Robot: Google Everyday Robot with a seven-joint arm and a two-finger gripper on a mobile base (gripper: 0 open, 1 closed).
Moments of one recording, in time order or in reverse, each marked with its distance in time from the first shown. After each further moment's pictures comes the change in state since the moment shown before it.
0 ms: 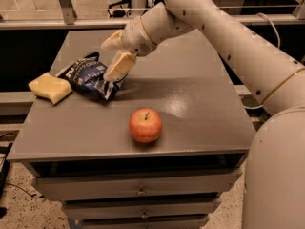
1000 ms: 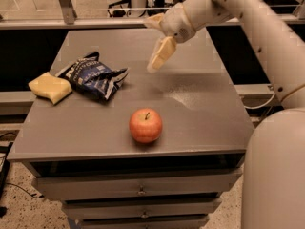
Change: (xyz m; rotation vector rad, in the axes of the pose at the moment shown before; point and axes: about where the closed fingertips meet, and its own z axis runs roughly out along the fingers) arm 0.054 -0.024 -0.100 0.065 0.031 0.097
